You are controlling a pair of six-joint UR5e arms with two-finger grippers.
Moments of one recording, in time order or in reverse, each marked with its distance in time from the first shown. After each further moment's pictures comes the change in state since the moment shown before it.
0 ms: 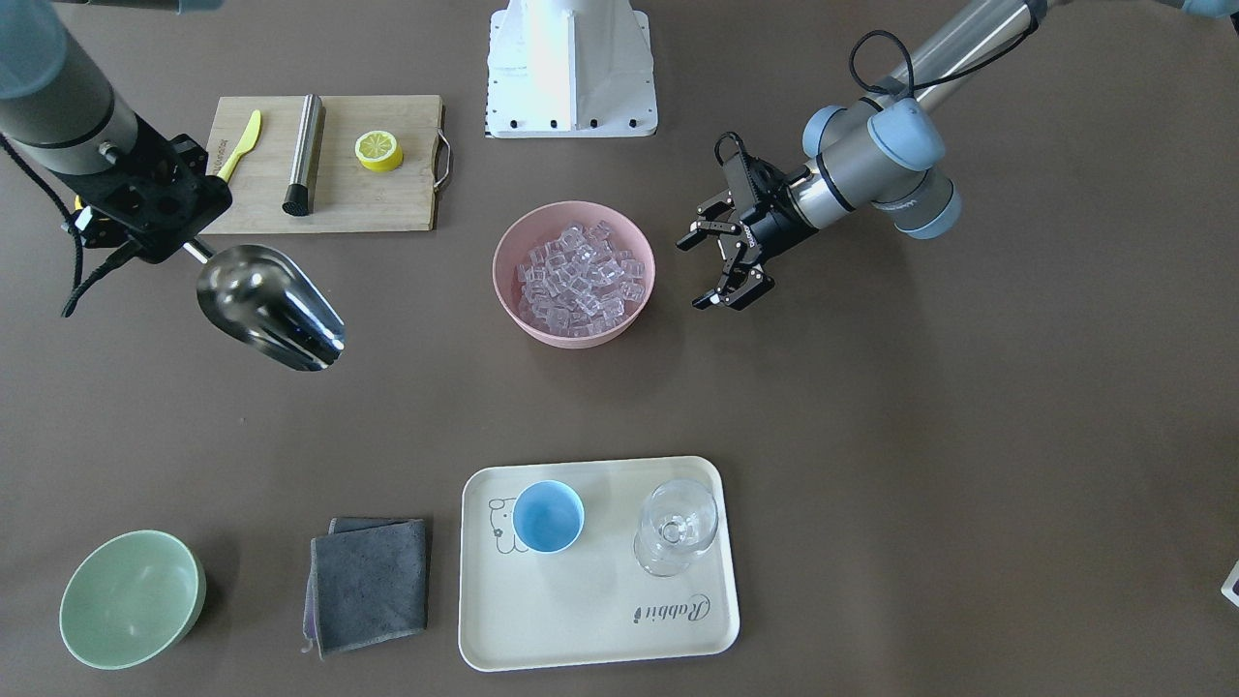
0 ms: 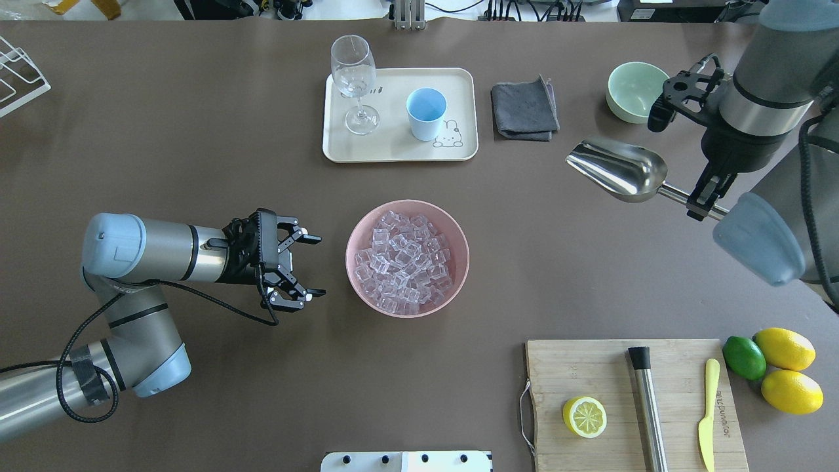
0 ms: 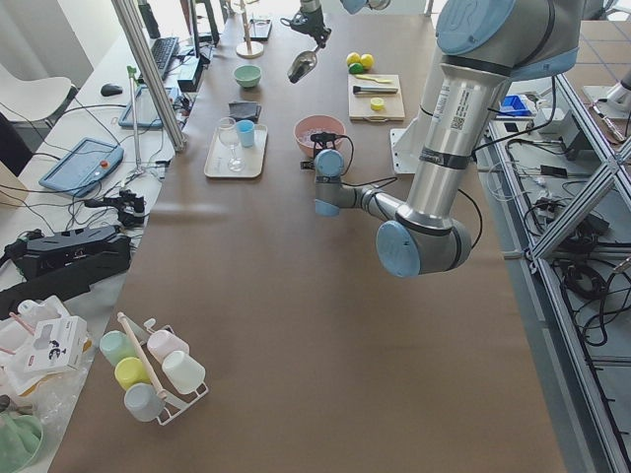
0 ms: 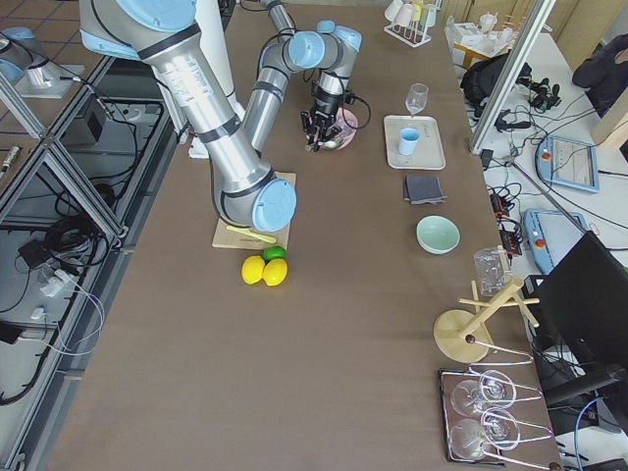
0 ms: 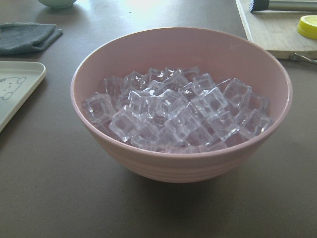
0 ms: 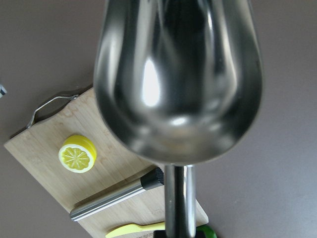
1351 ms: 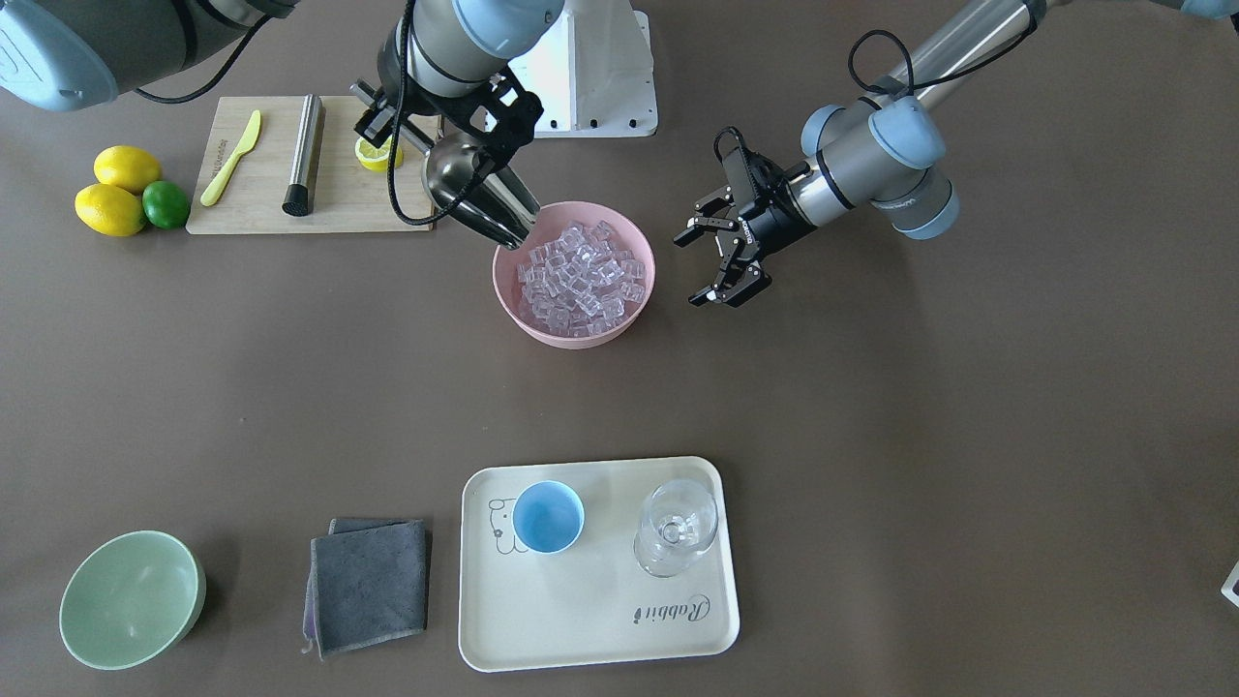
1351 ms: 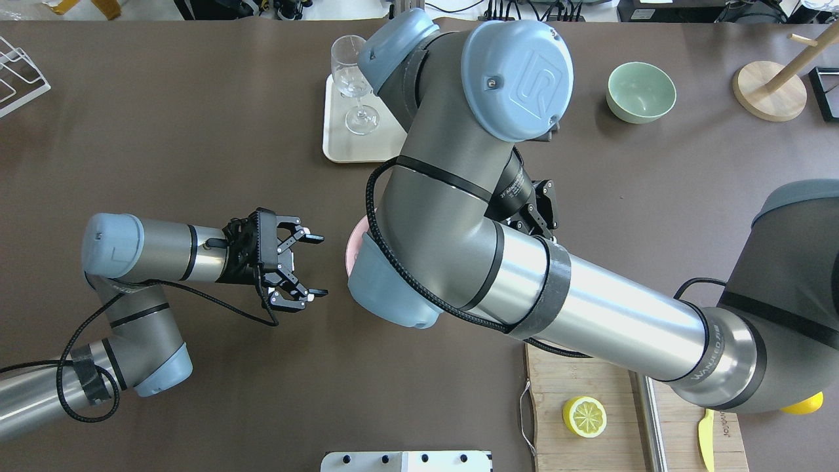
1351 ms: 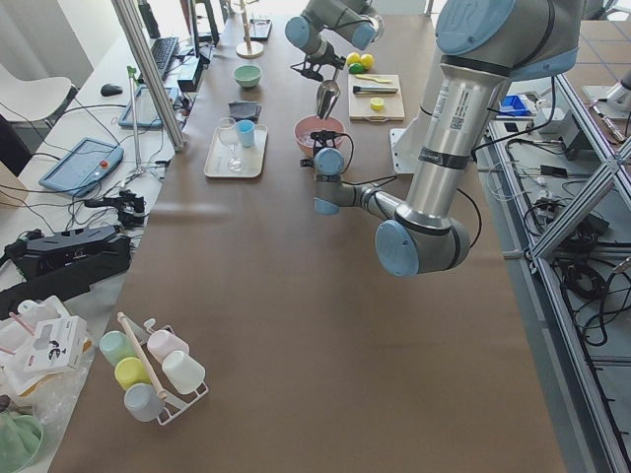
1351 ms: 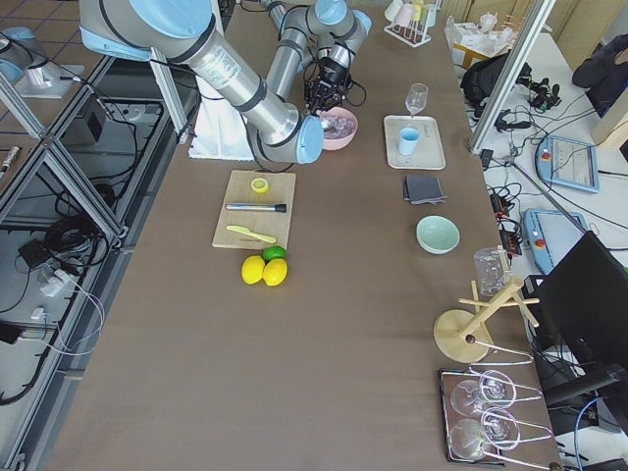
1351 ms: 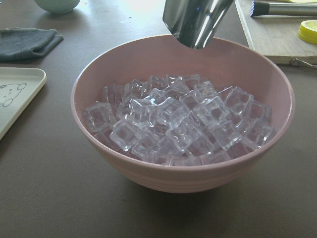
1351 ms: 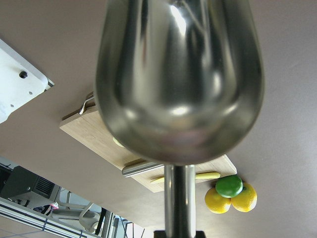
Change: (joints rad) left arm 0.000 -0.011 0.001 0.002 0.002 0.000; right arm -0.158 0.477 -0.519 -0.334 -0.080 -0.004
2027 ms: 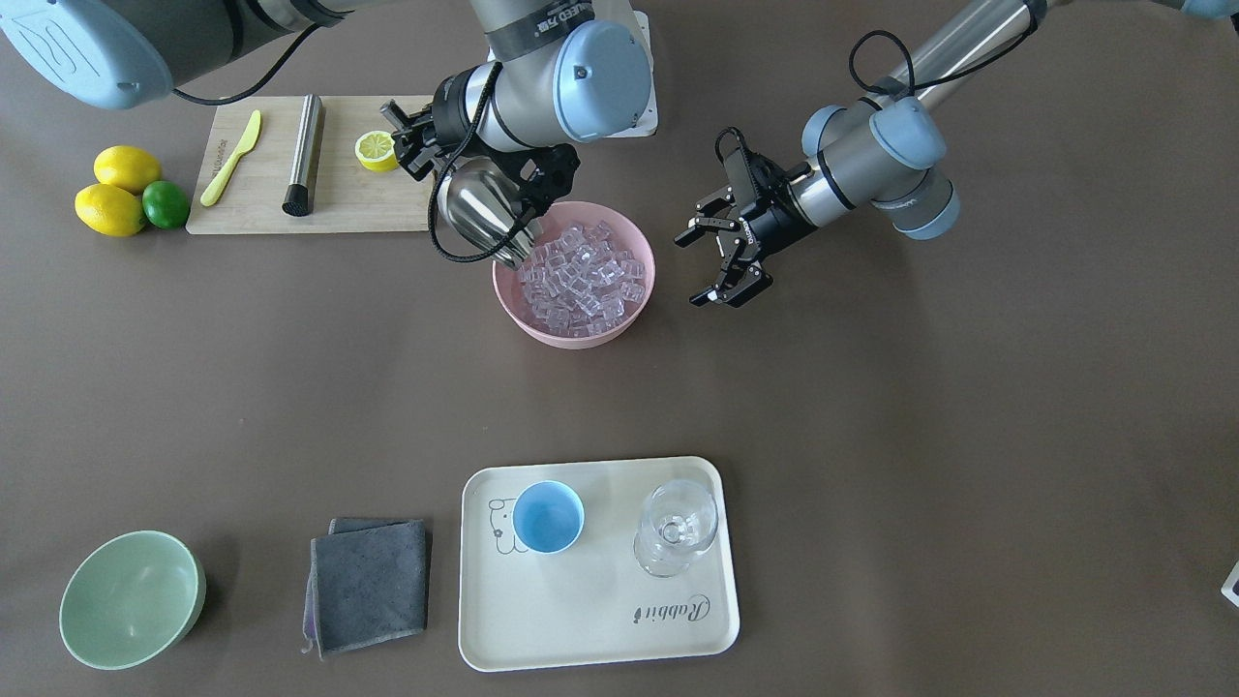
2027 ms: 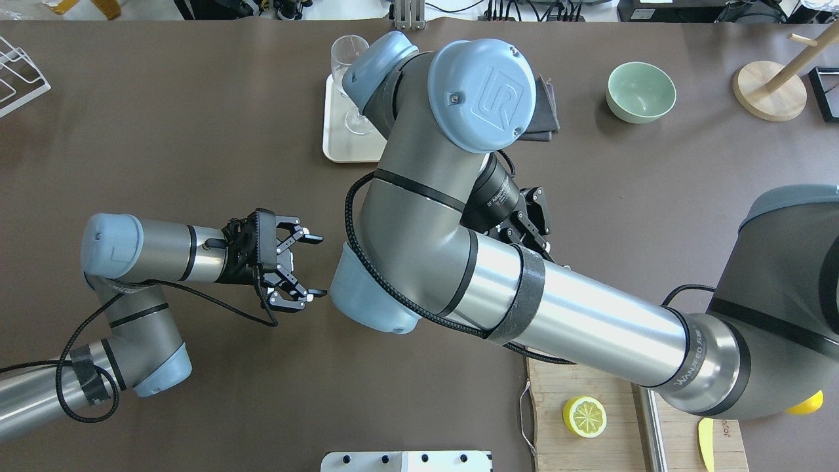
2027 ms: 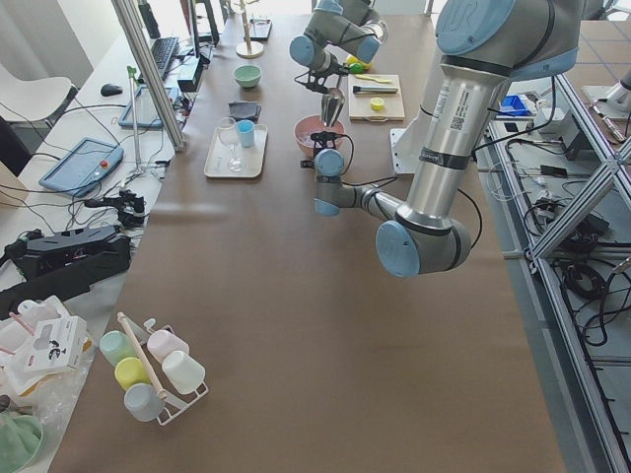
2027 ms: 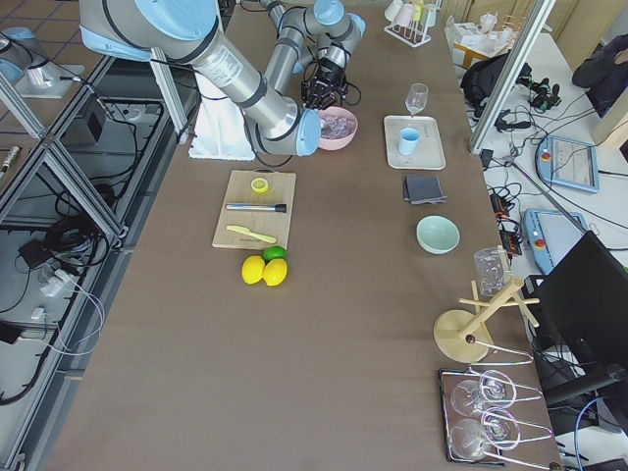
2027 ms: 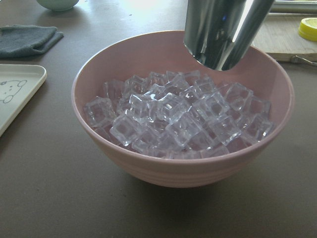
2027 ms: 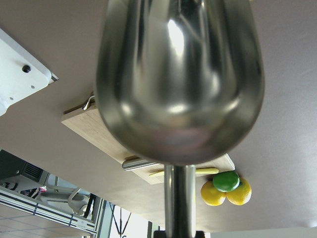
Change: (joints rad) left arm 0.000 0.005 0.001 -0.002 0.000 0.000; right arm -0.059 0.056 -0.100 -0.001 -0.050 0.004
